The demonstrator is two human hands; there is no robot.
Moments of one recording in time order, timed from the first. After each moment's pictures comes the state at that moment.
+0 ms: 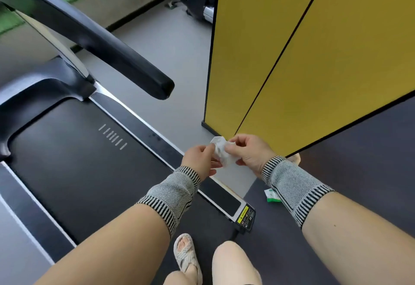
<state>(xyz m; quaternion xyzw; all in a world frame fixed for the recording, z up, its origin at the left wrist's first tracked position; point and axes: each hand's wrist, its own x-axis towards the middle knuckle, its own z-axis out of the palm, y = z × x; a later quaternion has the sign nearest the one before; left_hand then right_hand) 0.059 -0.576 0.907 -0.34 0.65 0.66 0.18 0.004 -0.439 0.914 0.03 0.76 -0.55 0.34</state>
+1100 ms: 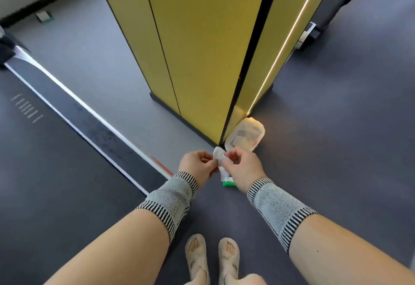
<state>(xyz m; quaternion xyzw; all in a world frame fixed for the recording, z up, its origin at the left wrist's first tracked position) 0.046 -0.168 0.626 -0.30 0.73 0.57 0.20 0.016 -0.034 0.621 0.05 0.85 -0.47 0.25</state>
